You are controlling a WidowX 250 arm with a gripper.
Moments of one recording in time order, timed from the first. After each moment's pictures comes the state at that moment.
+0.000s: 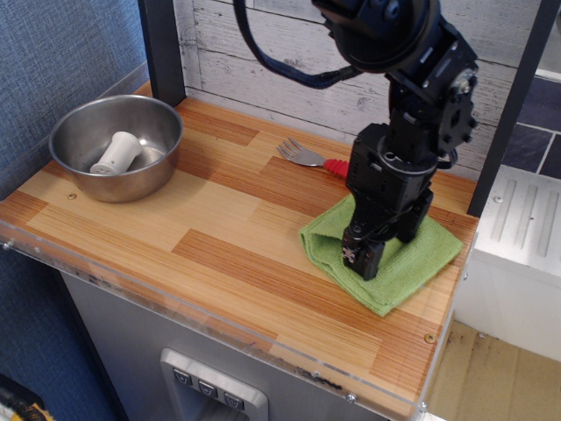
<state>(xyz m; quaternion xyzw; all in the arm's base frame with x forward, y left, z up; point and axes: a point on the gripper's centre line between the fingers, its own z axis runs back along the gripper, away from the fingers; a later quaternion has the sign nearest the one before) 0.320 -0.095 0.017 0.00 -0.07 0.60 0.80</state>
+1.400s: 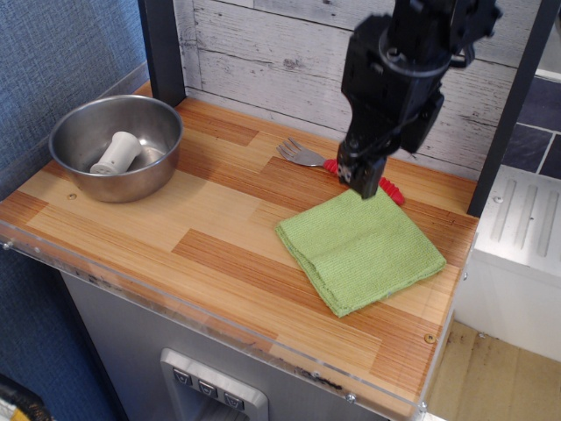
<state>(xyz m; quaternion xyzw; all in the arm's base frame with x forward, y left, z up) 0.323 -0.081 0.110 -0.04 -0.16 0.60 0.78</state>
